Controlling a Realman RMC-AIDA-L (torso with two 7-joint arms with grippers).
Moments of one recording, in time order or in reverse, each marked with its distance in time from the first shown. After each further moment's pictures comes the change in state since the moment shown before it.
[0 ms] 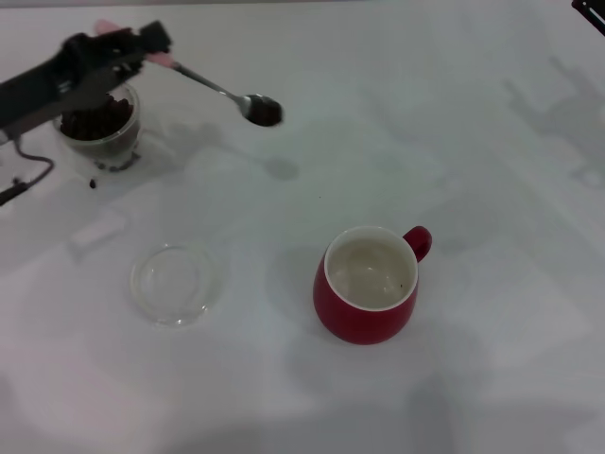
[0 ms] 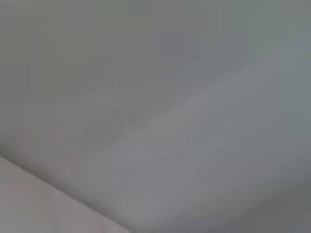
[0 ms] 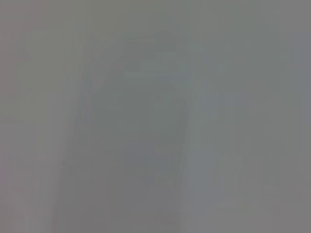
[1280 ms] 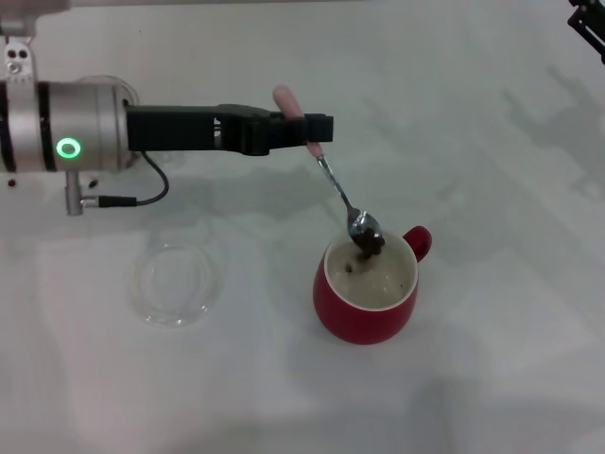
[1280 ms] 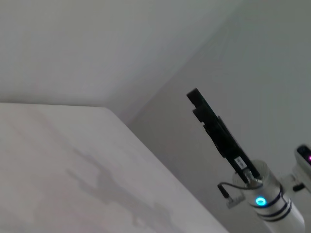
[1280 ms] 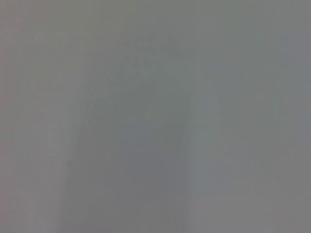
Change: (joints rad) left arm -0.134 -0.095 0.153 0.233 0.307 0.010 0.045; right arm -0.014 0.002 -0.004 0.038 -0.002 -0.032 -0.004
